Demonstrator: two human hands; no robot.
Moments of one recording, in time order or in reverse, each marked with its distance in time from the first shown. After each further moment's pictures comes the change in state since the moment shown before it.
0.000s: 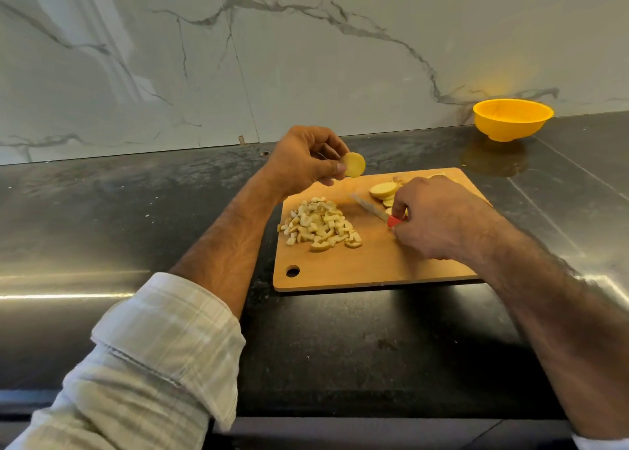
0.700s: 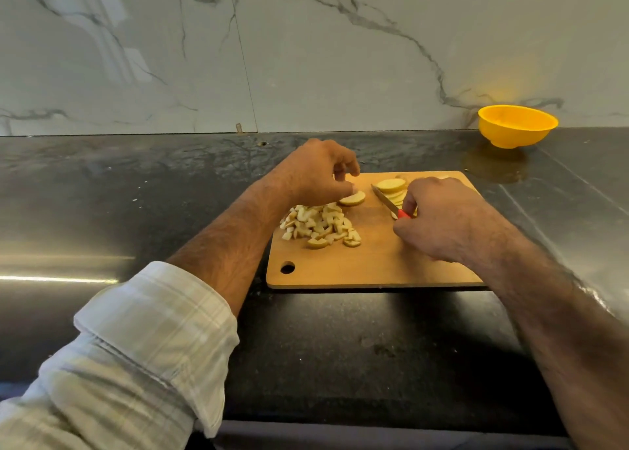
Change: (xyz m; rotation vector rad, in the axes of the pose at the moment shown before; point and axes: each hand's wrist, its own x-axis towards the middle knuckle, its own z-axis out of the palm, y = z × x) left_hand -0.005 0.003 0.022 0.589 -0.132 0.014; right_hand 0.006 0.003 0.003 0.039 -0.023 0.112
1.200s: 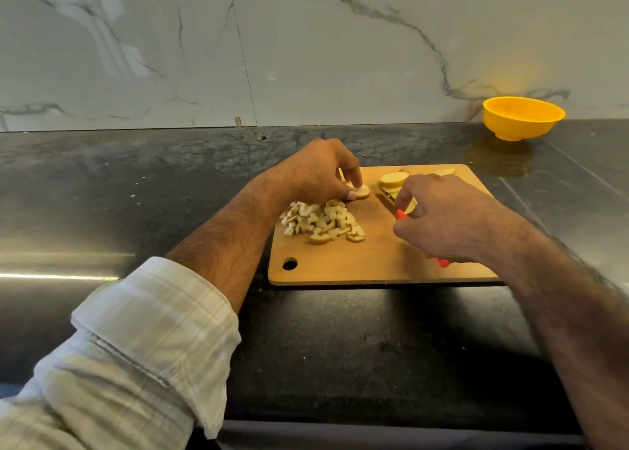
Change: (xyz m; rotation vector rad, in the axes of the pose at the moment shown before) left_hand 0.005 -0.003 0.004 -0.063 -0.113 -0.065; right_hand -0.009 -0.005 -0.005 0.021 -0.114 -0.074
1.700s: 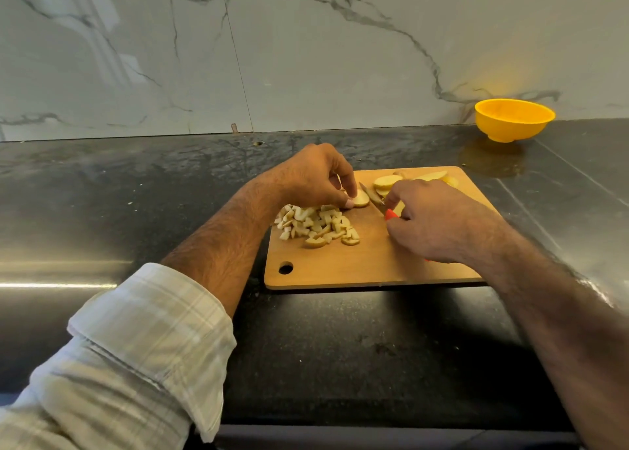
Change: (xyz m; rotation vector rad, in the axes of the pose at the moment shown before) left_hand -0.001 -0.001 -0.003 -0.045 -0.071 0.044; right_hand 0.005 0.003 0.005 -0.005 0.038 -0.035
